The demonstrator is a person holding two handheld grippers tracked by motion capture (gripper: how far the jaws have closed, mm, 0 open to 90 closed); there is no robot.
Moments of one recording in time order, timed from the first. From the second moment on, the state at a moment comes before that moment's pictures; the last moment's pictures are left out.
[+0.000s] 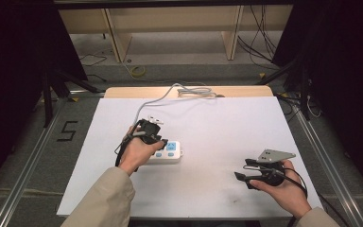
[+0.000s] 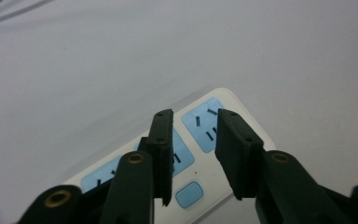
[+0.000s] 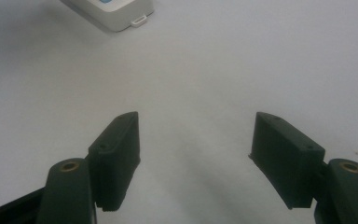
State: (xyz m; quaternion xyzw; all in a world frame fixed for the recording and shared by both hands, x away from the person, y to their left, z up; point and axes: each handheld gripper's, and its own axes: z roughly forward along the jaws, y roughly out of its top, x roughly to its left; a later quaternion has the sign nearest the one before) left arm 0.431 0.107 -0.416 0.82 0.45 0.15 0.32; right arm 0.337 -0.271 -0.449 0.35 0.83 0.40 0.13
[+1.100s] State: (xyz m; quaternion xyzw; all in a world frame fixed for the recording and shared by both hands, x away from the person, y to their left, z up) left arm 0.398 0.124 -0.411 0.80 0.36 0.18 0.44; right arm 0.337 -0.271 -0.450 0.35 0.83 0.40 0.14
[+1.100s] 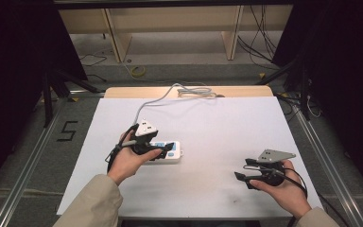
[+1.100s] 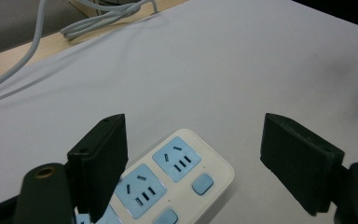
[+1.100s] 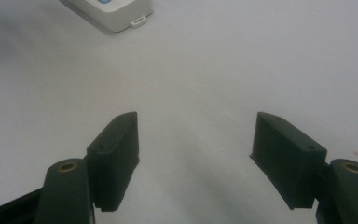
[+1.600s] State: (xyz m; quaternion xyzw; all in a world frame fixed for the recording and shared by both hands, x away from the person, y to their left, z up) left arm 0.374 0.138 -0.422 0.80 0.34 0.19 0.45; right arm 0.338 -0.271 -0.450 0.35 0.83 0.40 0.14
